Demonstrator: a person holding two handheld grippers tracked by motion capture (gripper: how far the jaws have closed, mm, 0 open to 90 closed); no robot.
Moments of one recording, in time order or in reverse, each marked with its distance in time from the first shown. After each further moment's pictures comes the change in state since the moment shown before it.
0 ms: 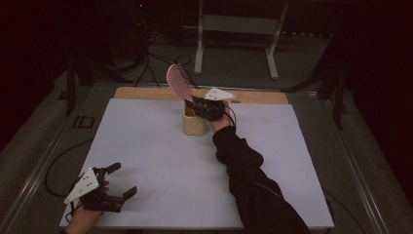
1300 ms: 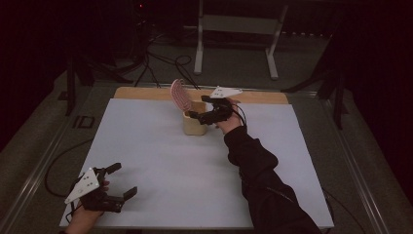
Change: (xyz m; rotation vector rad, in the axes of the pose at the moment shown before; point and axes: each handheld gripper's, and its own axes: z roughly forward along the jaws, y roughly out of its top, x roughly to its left) left arm -0.001 0.001 0.000 0.000 0.001 0.000; right arm -0.001 0.016 -0.029 0.138 0.073 0.063
